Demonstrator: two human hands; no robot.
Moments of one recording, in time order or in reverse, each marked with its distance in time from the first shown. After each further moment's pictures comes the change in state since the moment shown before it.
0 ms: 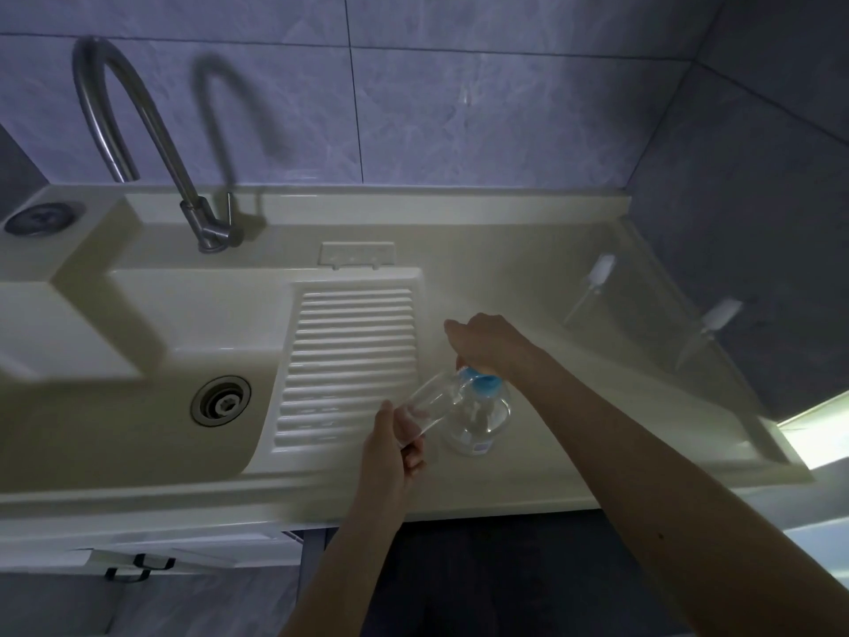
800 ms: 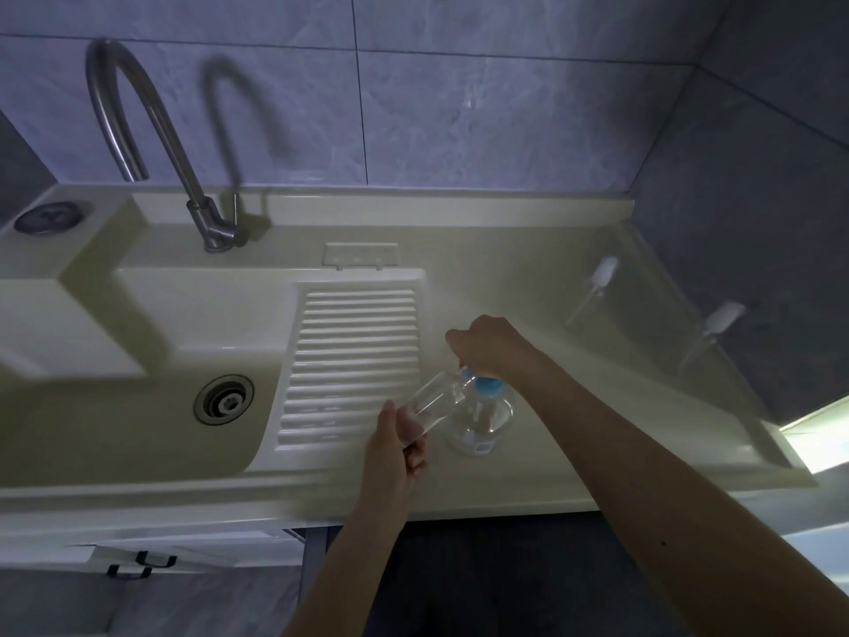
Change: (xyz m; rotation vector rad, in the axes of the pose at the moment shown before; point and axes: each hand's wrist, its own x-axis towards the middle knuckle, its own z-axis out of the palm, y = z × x) left_hand 0.001 -0.001 0.000 -0.018 0.028 -0.008; right_hand -0.004 -0.003 0.001 0.006 -0.017 -0.004
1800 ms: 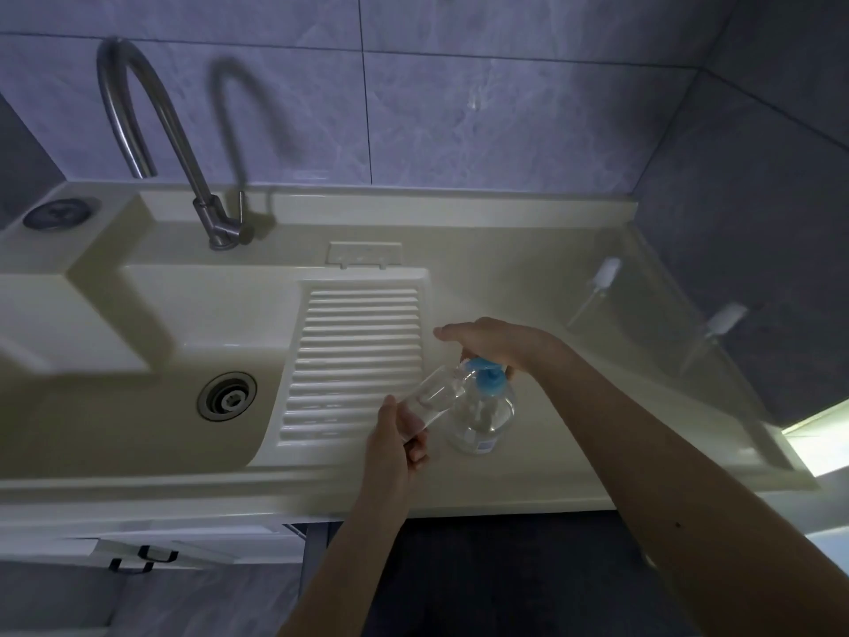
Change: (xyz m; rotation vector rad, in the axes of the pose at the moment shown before) left_hand 0.003 0.000 0.000 -0.032 -0.027 0.025; right_hand -0.005 -0.004 -0.014 0.026 -0.202 0.037
